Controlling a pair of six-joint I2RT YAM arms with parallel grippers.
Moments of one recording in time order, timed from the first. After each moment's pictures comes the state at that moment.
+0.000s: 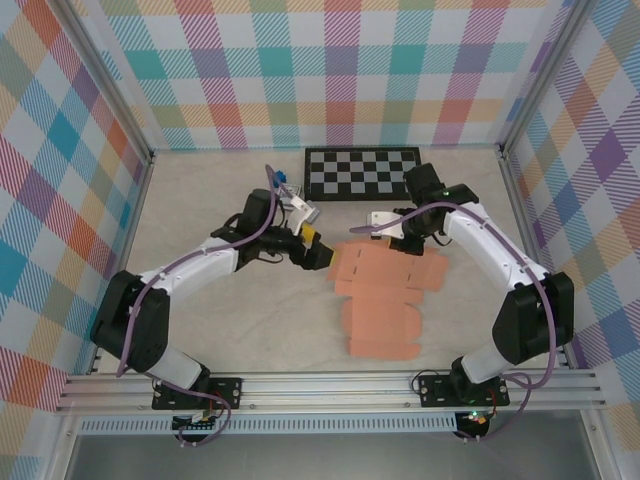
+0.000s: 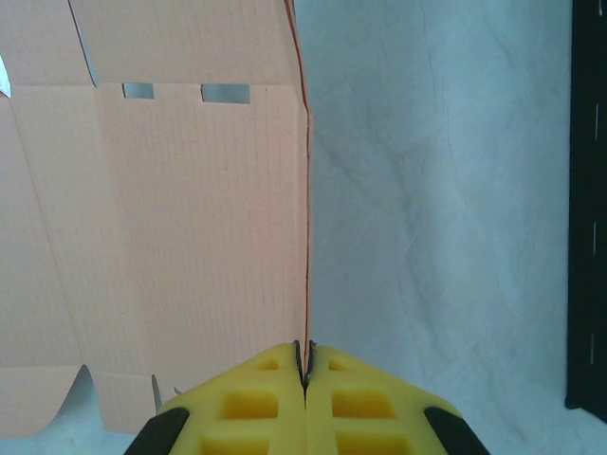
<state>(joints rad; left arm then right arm) -0.52 1.54 0.99 -0.13 0.73 -0.05 0.36 1.53 1.32 -1.01 -0.24 -1.19</state>
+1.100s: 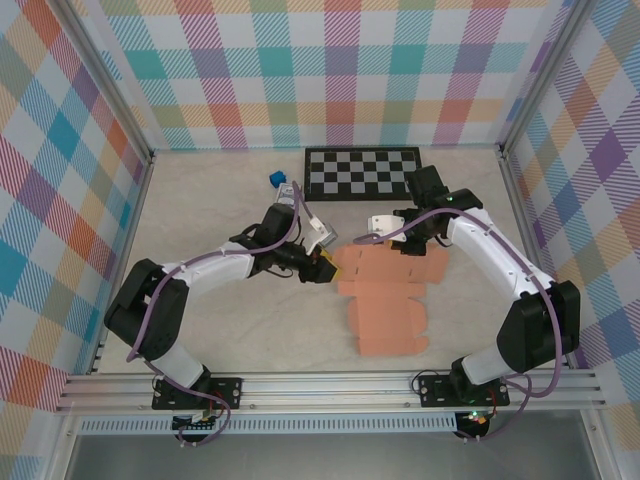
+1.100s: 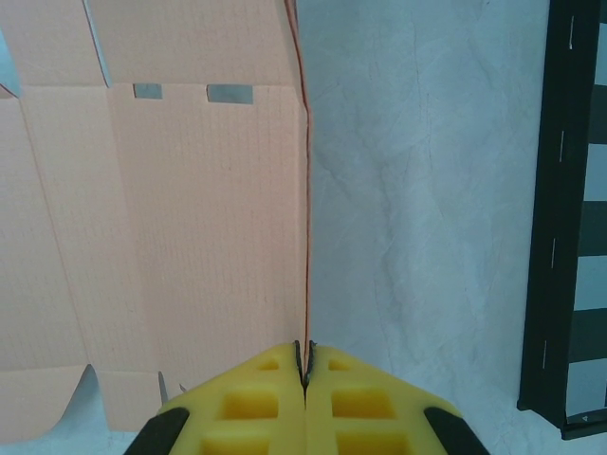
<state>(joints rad) -0.59 1.61 0.96 -0.15 0.80 0.09 0.37 1.48 1.29 -0.98 -0.22 -1.26</state>
